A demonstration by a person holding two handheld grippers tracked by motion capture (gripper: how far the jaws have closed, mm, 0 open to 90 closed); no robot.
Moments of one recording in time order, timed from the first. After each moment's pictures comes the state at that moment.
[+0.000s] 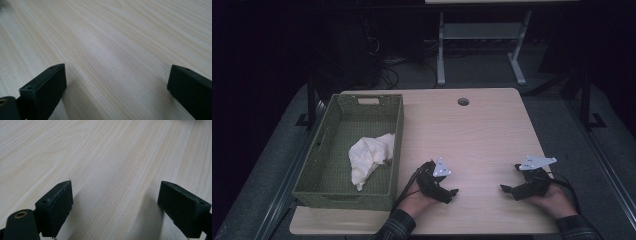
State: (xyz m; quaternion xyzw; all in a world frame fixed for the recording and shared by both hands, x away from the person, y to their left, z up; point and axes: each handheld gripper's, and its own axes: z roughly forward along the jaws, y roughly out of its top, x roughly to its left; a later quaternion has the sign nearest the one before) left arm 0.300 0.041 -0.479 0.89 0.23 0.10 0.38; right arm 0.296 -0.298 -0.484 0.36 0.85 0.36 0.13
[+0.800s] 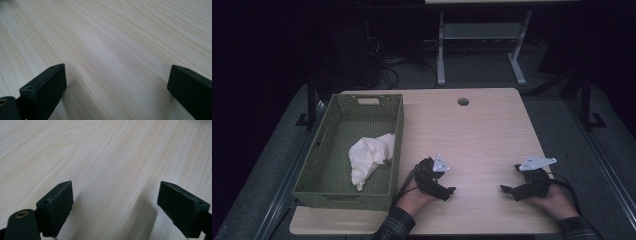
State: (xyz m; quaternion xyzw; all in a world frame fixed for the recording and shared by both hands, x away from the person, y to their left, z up) left arm 0.305 0.046 -0.467 0.90 0.26 0.09 0.35; right arm 0.295 -0.298 -0.484 0.35 0.85 0.36 0.13
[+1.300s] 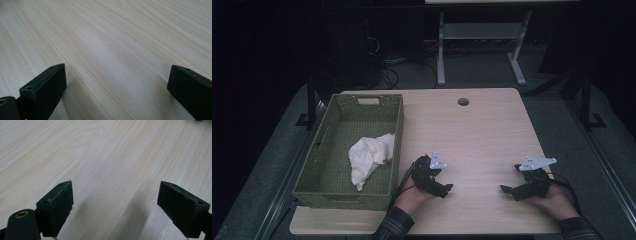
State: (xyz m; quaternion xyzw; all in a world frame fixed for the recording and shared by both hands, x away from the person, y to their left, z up) left arm 0.305 0.052 -0.457 0.89 0.27 0.10 0.35; right arm 0.294 -0.298 -0.484 0.35 0.85 0.36 0.13
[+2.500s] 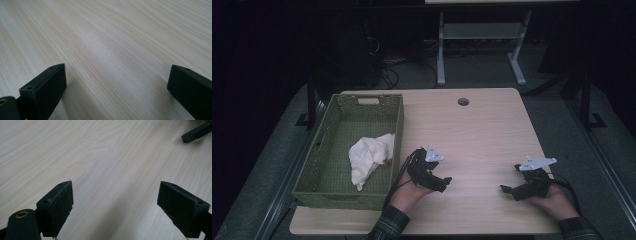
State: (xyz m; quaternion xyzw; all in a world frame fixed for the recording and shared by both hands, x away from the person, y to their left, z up) left arm 0.303 0.059 -0.421 0.88 0.29 0.11 0.36; right arm 0.294 -0.298 -0.484 0.36 0.85 0.36 0.13
